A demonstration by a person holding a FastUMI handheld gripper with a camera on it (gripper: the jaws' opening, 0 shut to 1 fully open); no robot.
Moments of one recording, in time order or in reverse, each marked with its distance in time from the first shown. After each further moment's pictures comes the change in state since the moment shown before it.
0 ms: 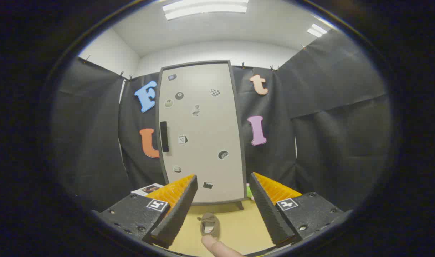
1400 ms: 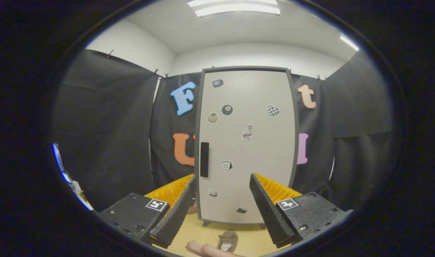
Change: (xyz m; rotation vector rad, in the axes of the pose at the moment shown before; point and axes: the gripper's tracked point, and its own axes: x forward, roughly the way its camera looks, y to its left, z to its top) arm 0.110 0.142 0.079 -0.122 0.012 0.308
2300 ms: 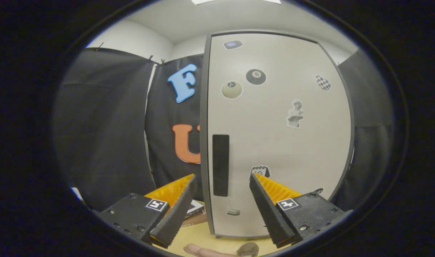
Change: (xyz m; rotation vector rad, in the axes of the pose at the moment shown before) arm 0.178 0.045 -0.028 0.053 0.086 0.028
